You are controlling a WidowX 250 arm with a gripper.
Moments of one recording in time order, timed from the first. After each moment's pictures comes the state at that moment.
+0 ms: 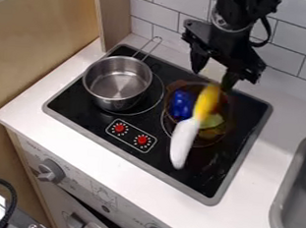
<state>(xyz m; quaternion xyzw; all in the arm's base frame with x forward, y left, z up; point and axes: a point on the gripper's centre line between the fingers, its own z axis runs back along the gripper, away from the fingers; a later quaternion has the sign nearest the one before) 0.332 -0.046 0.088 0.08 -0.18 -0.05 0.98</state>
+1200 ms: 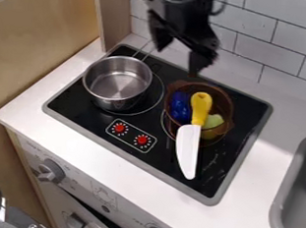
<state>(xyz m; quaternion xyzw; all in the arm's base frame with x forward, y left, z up) 0.307 0.002 0.118 0.06 -0.20 -0.11 0.97</state>
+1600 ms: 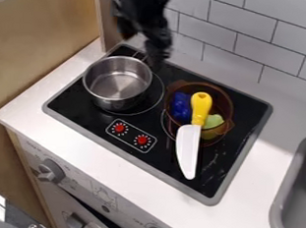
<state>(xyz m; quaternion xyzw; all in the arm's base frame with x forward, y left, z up) 0.294 0.046 0.121 0.06 -0.20 -0.14 0.97</state>
